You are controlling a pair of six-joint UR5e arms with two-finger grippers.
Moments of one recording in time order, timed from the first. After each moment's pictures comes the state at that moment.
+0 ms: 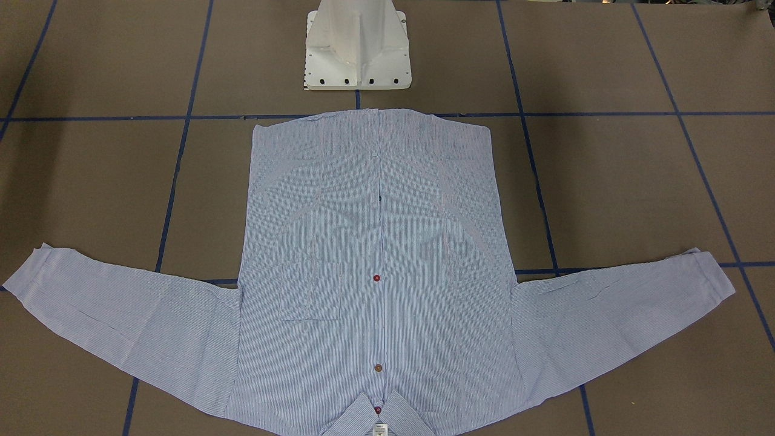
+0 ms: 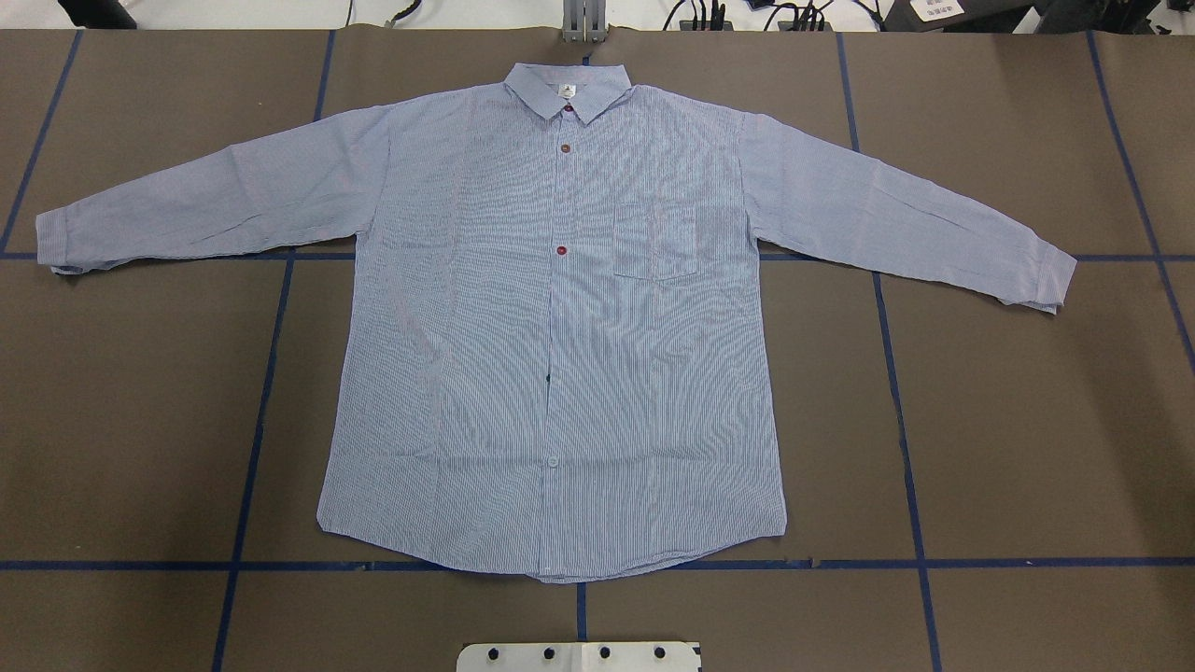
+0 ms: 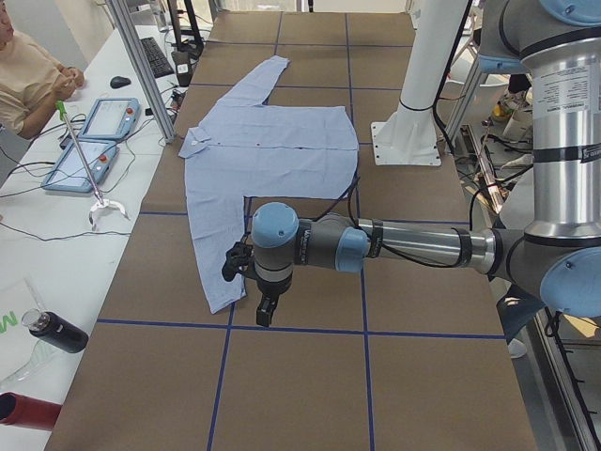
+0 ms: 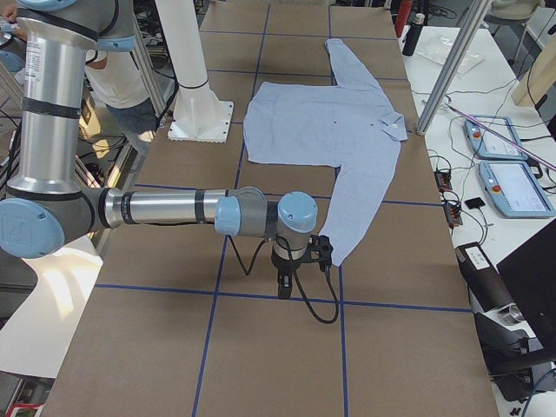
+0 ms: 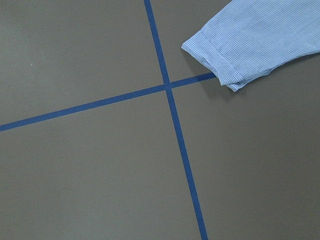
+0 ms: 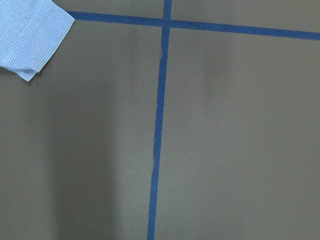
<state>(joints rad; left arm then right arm) -1.56 -1.44 -1.79 -1.63 -2.31 0.14 1.51 -1.74 1.80 -1.68 2.29 -0.05</state>
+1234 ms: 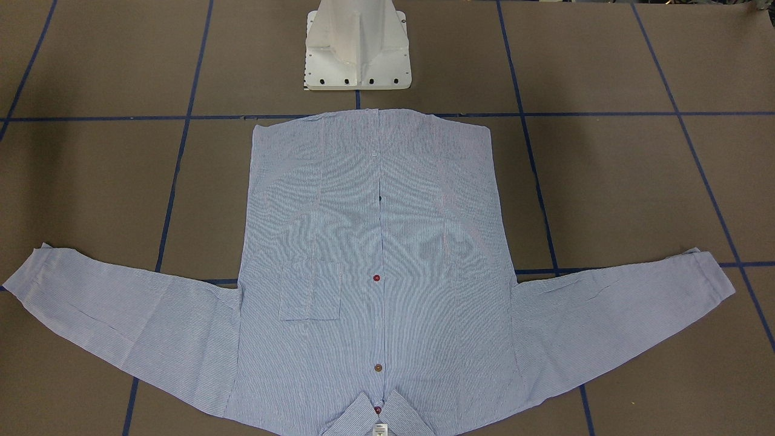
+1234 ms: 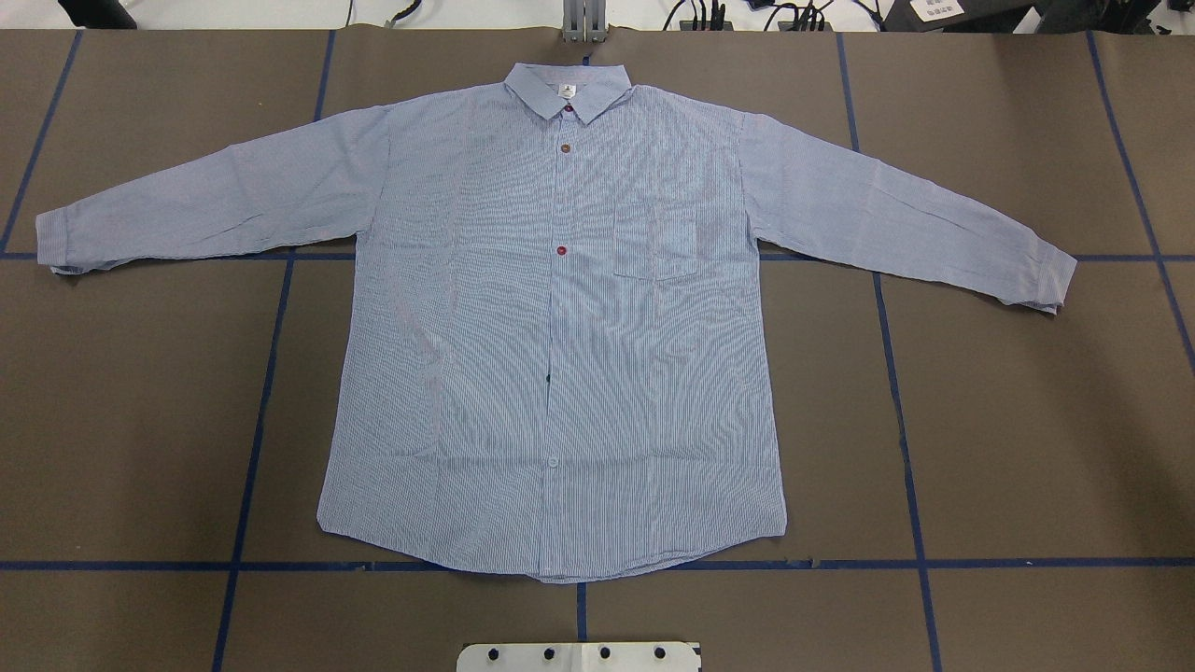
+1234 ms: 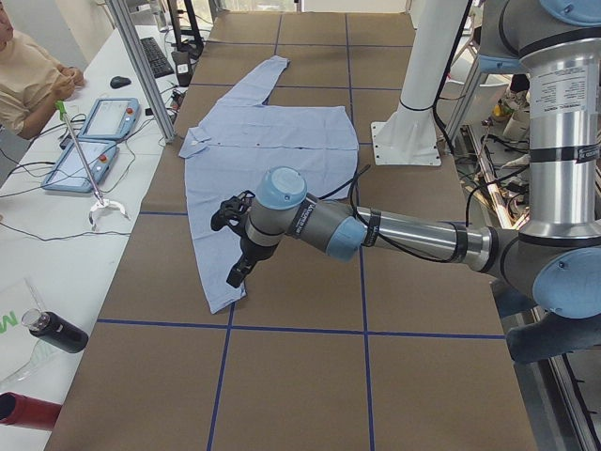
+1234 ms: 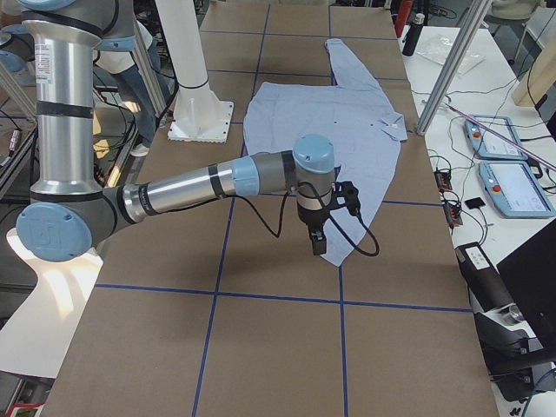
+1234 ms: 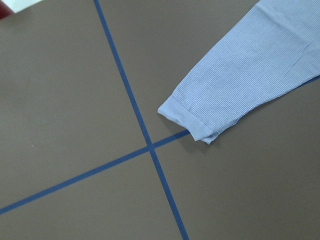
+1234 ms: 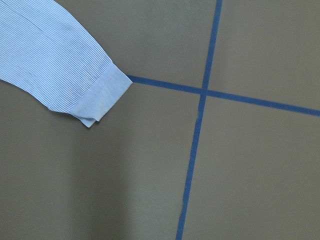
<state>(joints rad) -1.55 -1.47 -1.84 -1.96 -2.27 0.12 1.51 -1.59 1.93 -1.68 2.29 -0.04</state>
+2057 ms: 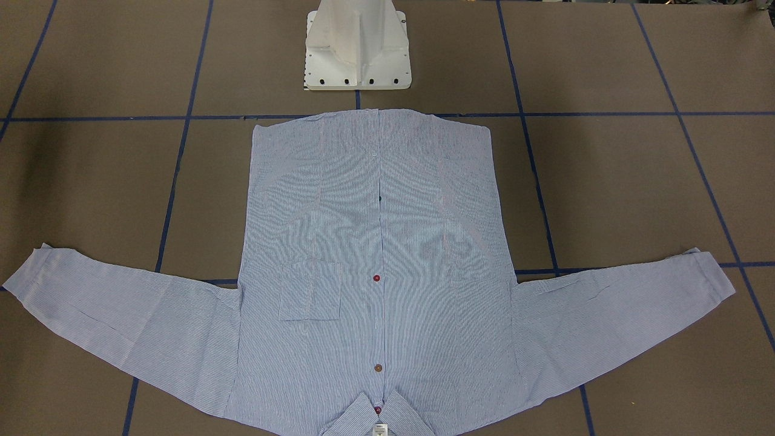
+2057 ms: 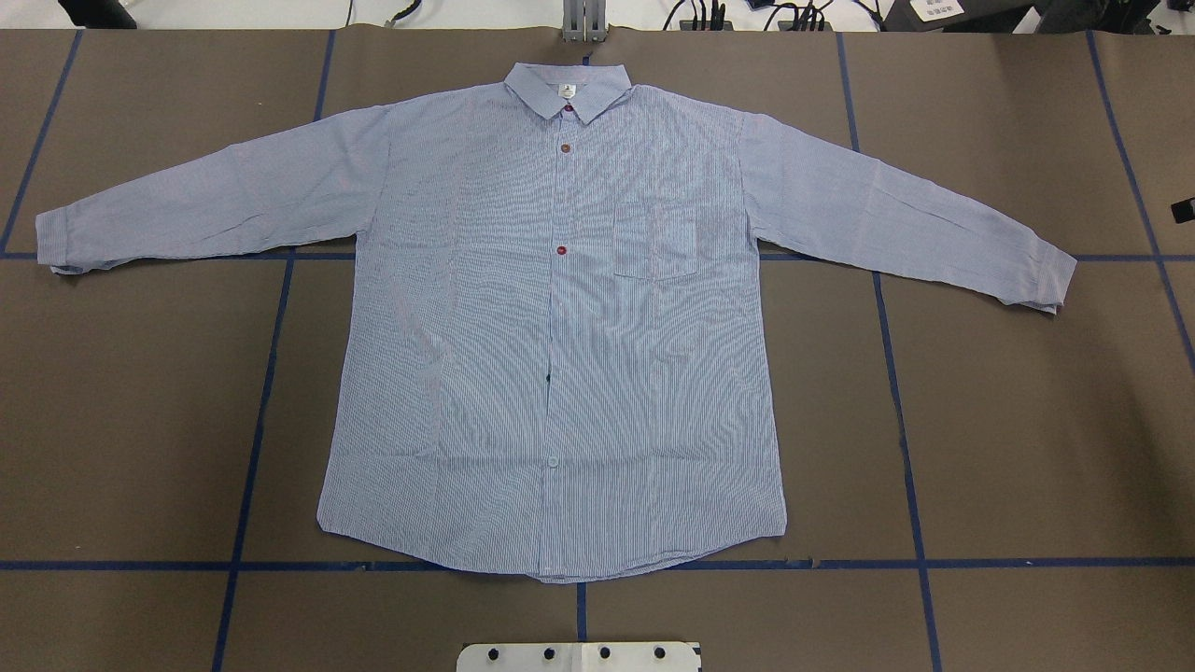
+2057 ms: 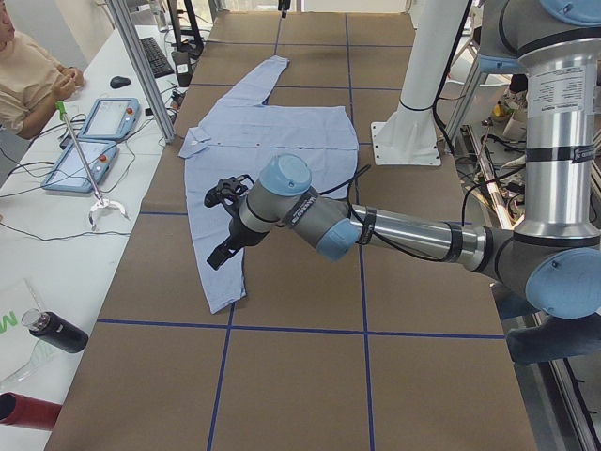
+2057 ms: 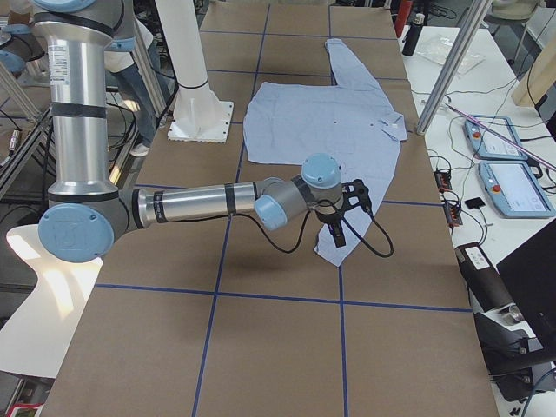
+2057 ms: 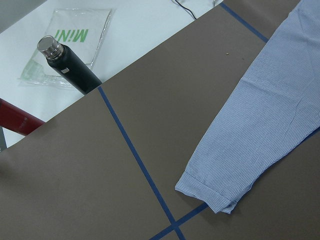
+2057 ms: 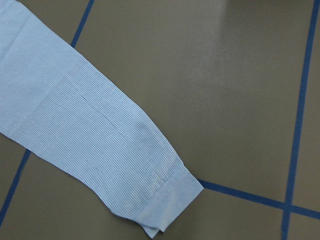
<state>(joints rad) -1.55 -1.49 -1.83 -2.09 -2.23 0.13 1.33 -1.59 1.68 -1.04 2.30 0.38</state>
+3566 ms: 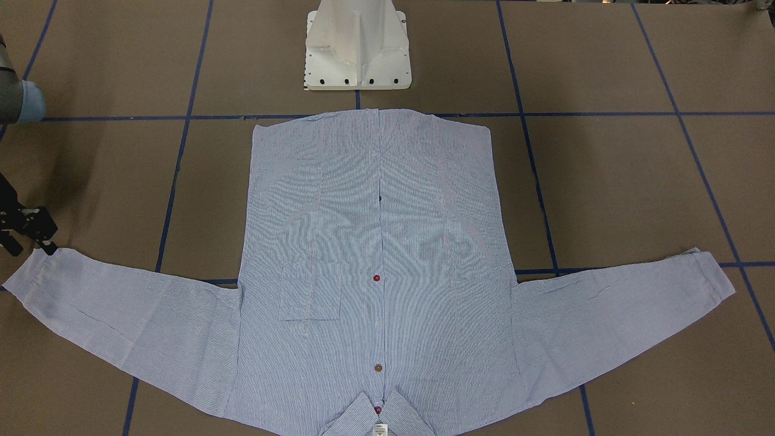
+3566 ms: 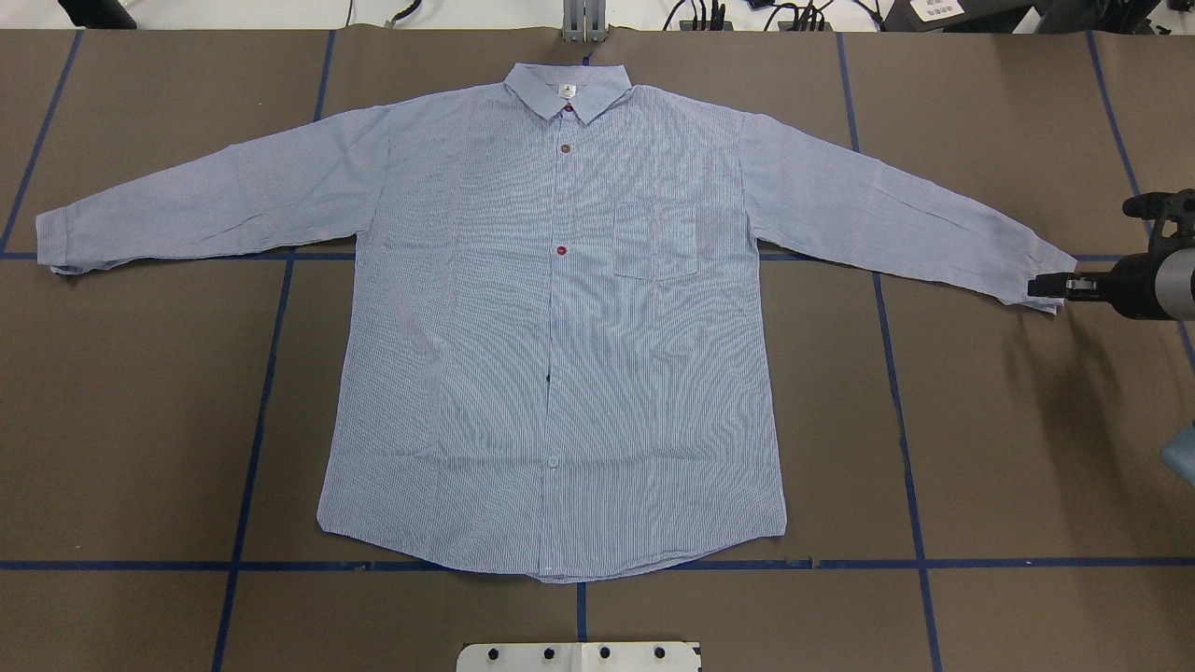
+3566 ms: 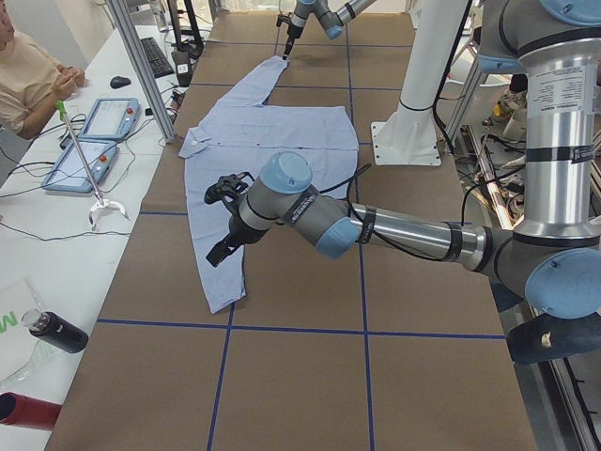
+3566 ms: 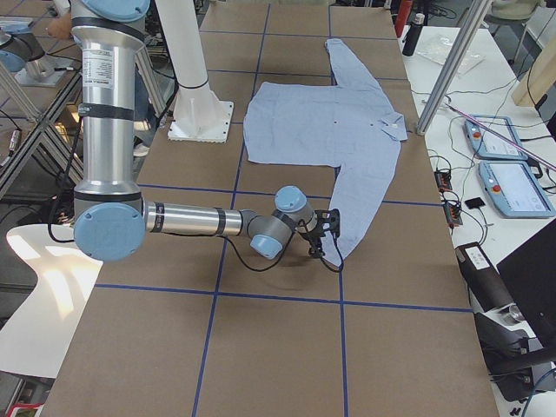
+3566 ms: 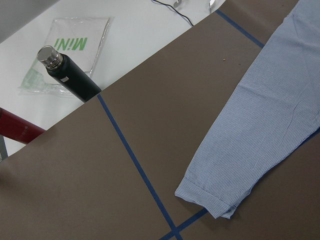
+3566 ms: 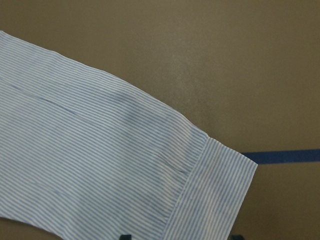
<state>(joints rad) -1.55 -1.49 -1.83 -2.10 -2.23 0.13 0.97 -1.62 1.45 -0.54 1.91 0.98</state>
